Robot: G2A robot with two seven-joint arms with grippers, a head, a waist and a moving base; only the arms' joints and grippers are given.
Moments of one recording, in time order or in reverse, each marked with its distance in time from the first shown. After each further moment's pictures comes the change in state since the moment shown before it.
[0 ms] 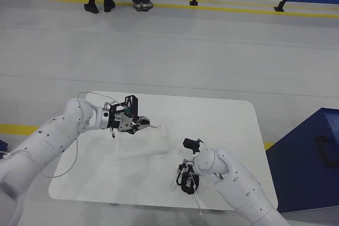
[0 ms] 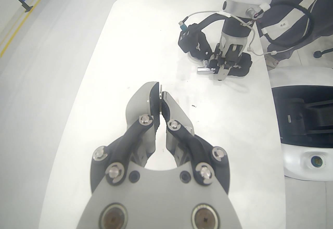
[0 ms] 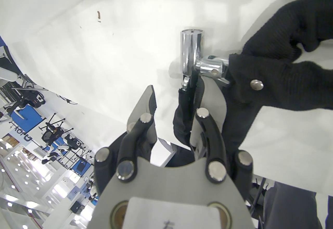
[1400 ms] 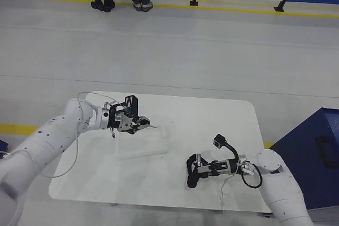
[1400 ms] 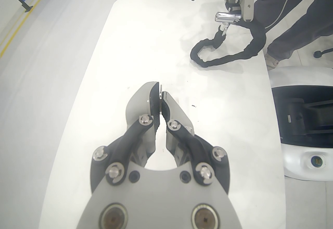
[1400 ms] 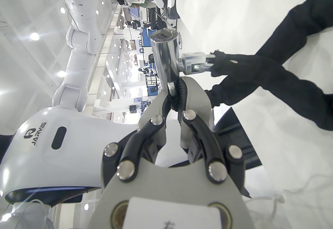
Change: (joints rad) left arm 0.000 0.000 0.000 0.000 0.000 0.000 0.000; right arm -0.115 0.120 0.446 0.239 0.841 -0.896 0.392
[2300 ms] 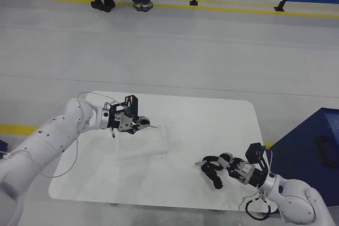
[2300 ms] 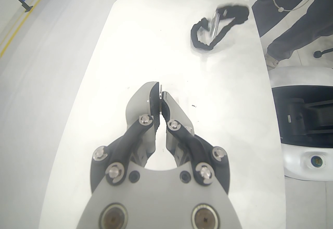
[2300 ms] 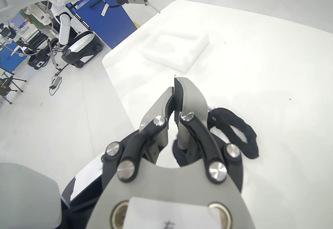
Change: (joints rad) left arm 0.000 0.000 0.000 0.000 0.000 0.000 0.000; right arm -0.579 0.045 0.360 -0.742 -0.833 -0.424 -0.918
